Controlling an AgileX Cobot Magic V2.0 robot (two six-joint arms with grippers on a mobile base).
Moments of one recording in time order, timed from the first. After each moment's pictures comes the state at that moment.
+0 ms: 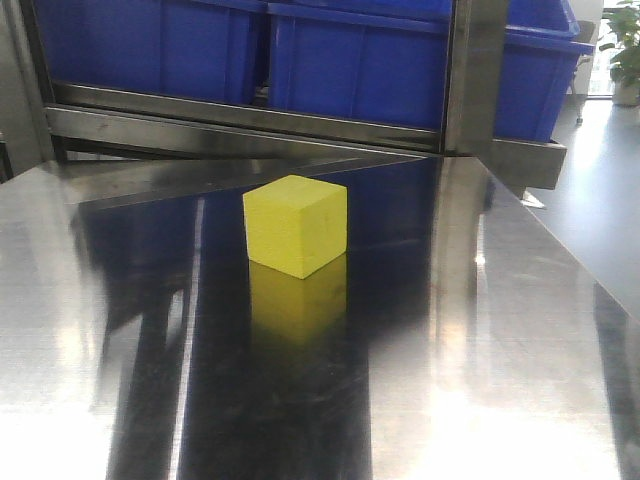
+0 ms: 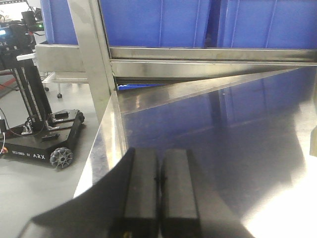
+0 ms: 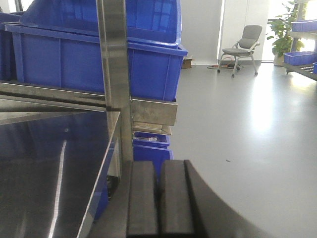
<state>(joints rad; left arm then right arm) -0.12 -0.01 0.00 0.27 0.13 -0.20 -0.05 -0.01 0.03 0.07 0.01 -0.03</state>
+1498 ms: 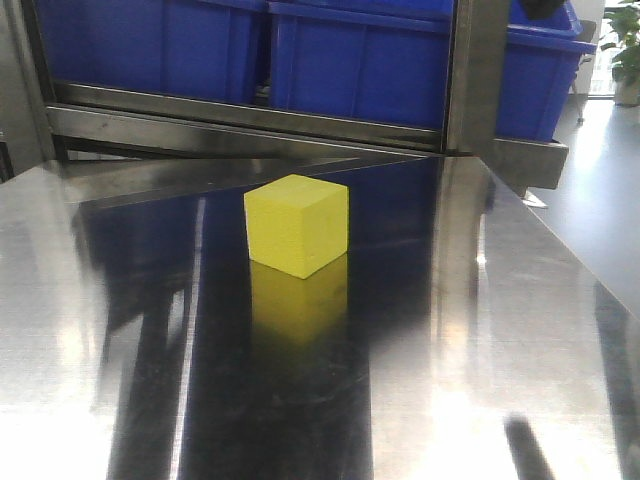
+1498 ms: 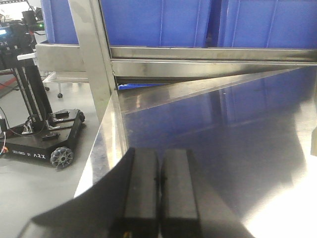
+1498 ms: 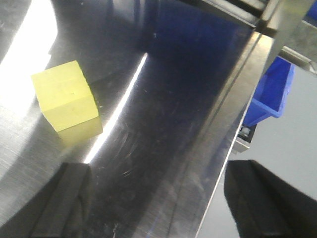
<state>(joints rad) -0.12 -0.01 0.00 0.27 0.13 -0.20 0.45 1.11 -0.98 -0.02 0.60 -0.03</state>
